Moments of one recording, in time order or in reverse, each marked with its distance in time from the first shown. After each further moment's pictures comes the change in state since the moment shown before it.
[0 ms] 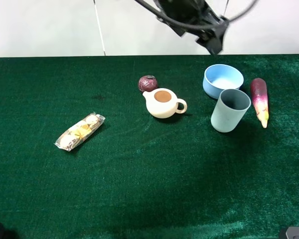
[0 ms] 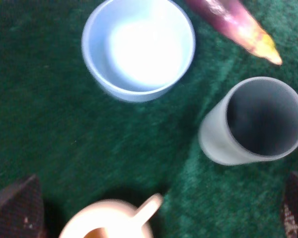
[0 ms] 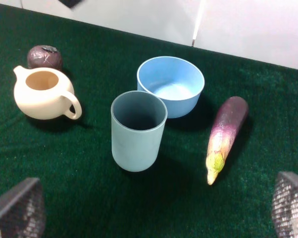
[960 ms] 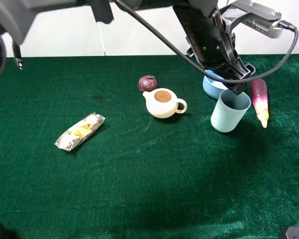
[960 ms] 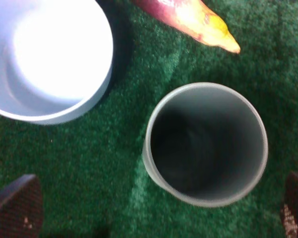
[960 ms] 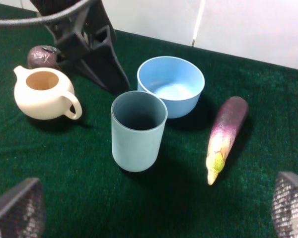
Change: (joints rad) left arm -0.106 0.164 -0.056 0.016 -0.086 -0.001; right arm 0.000 0.000 0.000 0.001 0.000 0.000
